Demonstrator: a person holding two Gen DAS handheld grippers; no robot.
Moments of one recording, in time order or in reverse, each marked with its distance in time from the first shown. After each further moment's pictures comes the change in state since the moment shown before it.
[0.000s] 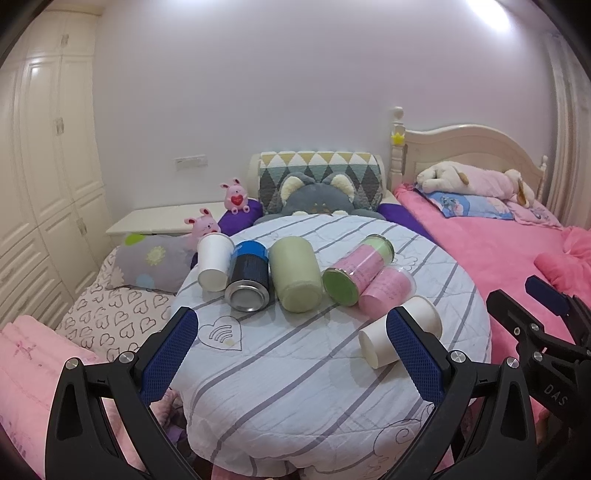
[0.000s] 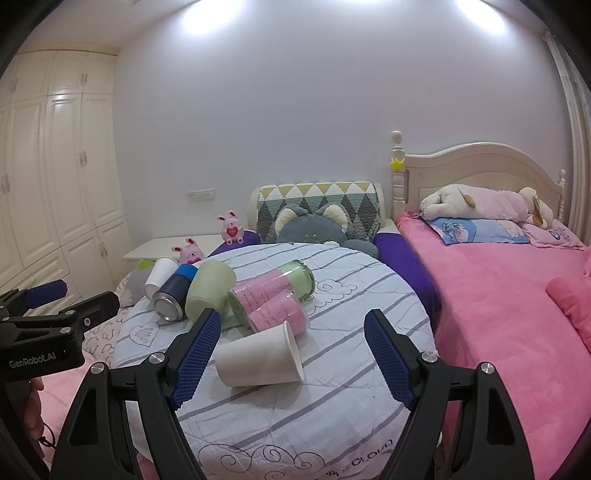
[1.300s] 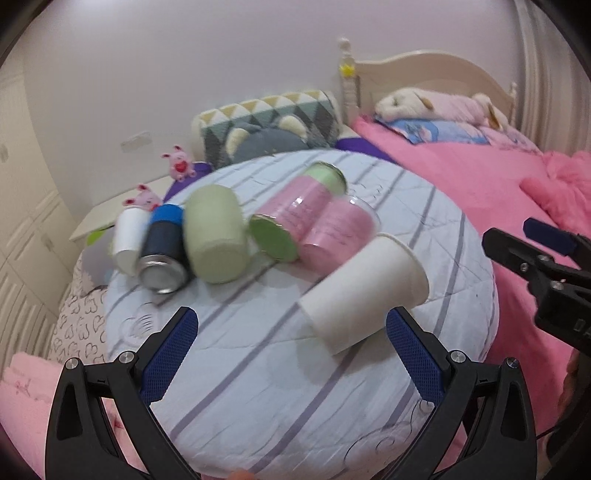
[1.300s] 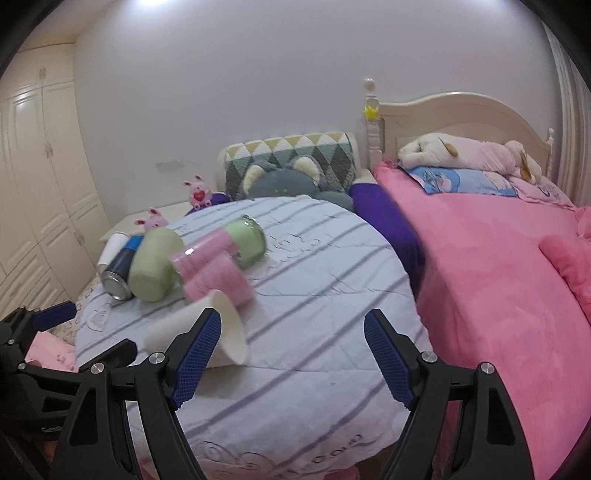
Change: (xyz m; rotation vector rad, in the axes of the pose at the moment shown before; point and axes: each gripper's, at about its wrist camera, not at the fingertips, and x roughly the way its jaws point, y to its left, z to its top) left arm 0.087 -0.082 -0.022 0.222 0.211 -0.098; right arm 0.047 -0.057 -0.011 0.089 0.190 -0.071
